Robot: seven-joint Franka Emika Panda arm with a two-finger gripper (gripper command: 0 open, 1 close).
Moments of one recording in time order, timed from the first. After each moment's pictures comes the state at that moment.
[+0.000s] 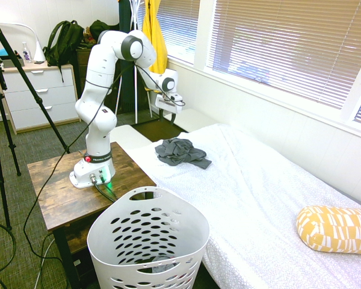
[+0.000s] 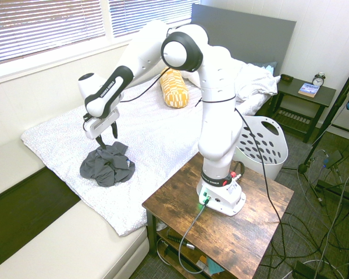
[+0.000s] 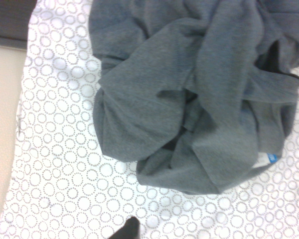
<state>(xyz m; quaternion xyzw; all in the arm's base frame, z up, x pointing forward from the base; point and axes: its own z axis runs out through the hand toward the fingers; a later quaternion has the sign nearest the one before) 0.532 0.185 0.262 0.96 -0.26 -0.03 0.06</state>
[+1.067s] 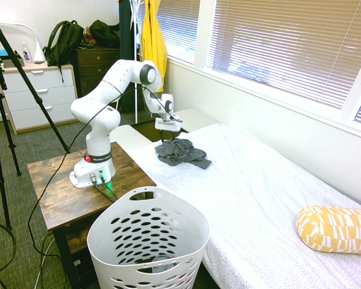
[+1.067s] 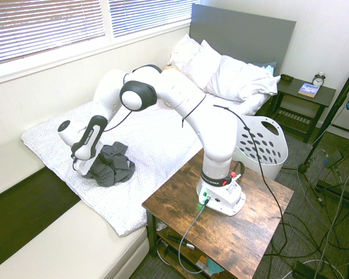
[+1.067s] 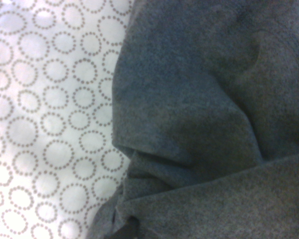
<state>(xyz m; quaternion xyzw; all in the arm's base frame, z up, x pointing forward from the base) 0.596 0.252 0.084 0.97 -0.21 -0.01 0.14</state>
